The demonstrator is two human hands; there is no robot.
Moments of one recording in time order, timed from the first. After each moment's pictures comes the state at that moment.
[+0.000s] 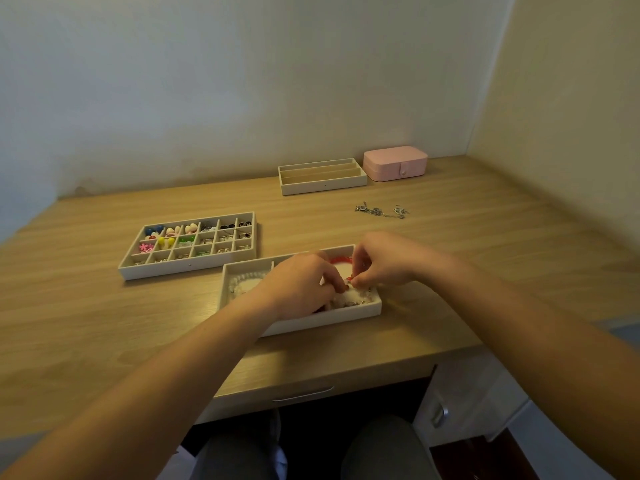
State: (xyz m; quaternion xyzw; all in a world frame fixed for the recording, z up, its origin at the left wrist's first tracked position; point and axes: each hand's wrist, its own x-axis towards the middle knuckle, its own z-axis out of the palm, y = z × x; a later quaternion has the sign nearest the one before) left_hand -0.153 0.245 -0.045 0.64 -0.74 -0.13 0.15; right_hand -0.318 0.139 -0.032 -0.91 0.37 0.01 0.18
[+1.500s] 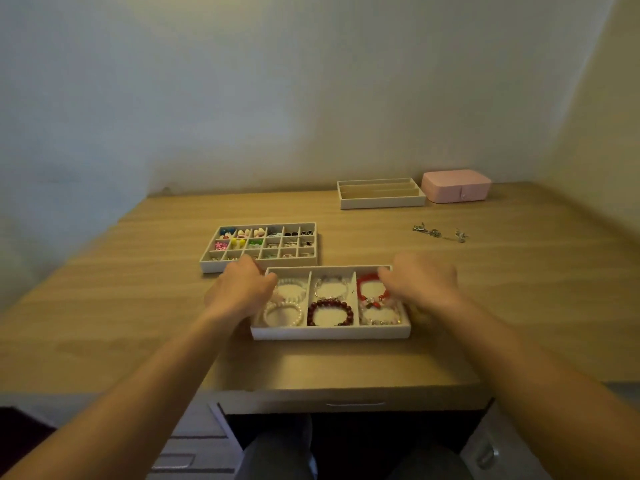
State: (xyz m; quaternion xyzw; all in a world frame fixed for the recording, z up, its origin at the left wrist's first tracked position) left_hand -0.019 0.308 -0.056 0.89 -0.38 -0.11 0.23; right_hand -0.259 0.167 -0.046 -0.84 0.54 -0.05 0.08
